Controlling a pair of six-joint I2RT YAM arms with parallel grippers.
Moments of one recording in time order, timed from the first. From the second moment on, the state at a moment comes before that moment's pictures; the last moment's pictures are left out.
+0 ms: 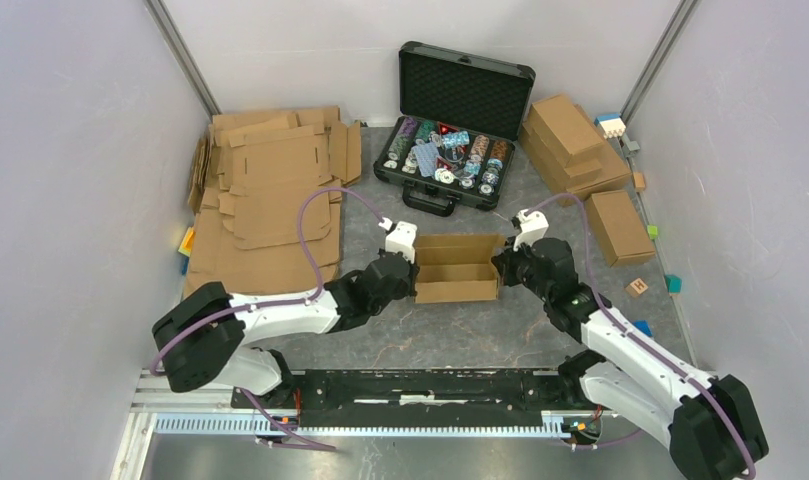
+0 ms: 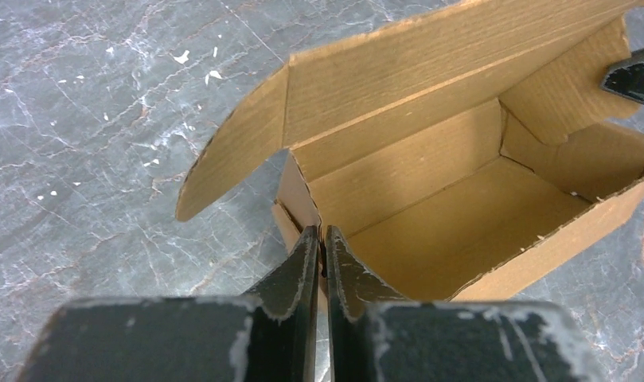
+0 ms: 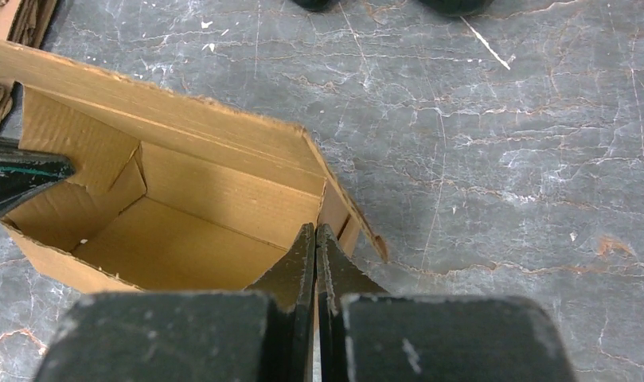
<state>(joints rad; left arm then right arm) -1.01 1.39 0.63 0.24 -0.42 -0.43 0.50 0.91 0.42 0.03 0.01 0.23</state>
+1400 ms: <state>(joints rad) -0.94 1.31 1.12 -0.37 -0.02 -0.19 0.52 0.77 0.29 0.10 0.00 0.24</state>
